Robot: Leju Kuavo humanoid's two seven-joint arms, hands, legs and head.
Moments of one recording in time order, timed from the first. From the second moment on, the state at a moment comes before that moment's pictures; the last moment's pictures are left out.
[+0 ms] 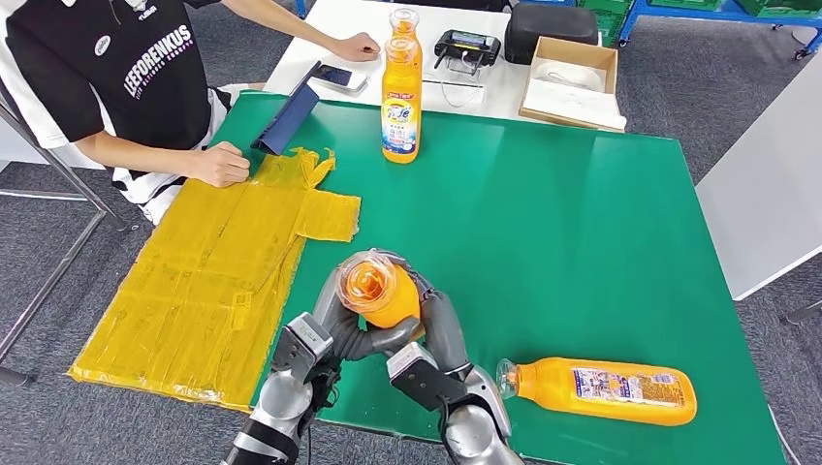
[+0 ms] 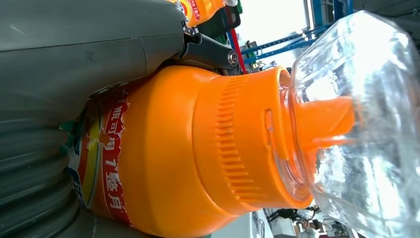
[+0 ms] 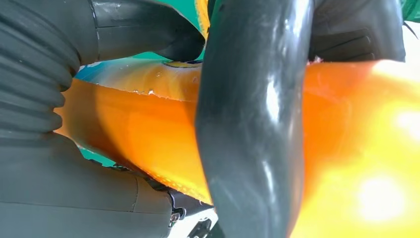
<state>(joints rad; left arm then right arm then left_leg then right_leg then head) -0.10 -0.31 -0.23 -1.39 -0.33 -0.09 -0.61 -0.12 0.34 0.45 -1.20 0.47 -0.16 -0.50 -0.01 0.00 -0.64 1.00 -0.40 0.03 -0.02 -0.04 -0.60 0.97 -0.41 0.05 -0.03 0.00</state>
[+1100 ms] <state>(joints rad) -0.38 -0.19 -0.15 -1.17 -1.43 0.53 -0.17 0.02 0.30 0.39 -1.62 0.51 -0.23 -0.54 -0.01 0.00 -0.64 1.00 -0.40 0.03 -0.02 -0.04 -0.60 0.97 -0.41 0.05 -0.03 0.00</state>
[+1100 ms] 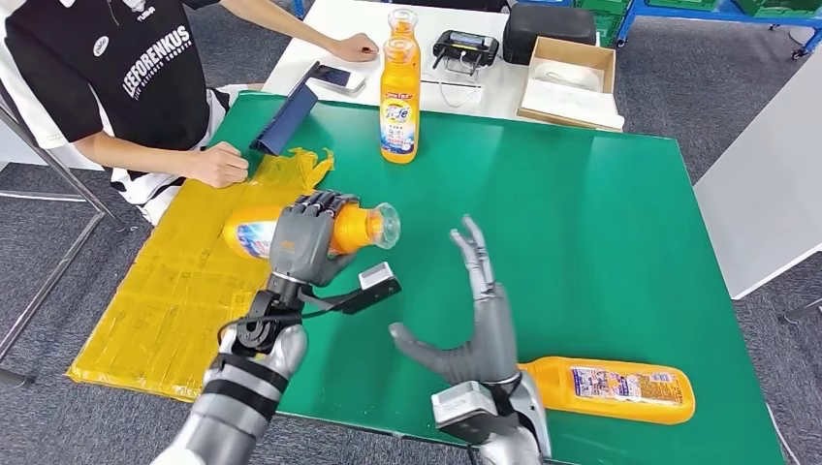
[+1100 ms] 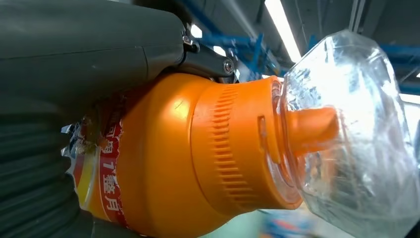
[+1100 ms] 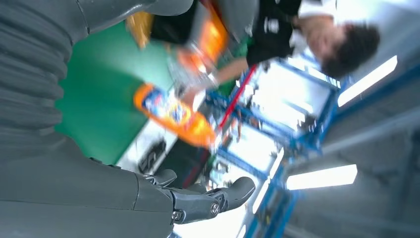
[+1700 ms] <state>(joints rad) -0.62 0.07 -0.49 -0.53 -1.55 0.63 0.32 0.02 0.22 0.36 -1.71 0.59 -0.37 -0.56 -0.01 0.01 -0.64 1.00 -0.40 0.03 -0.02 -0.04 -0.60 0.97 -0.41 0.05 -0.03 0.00</state>
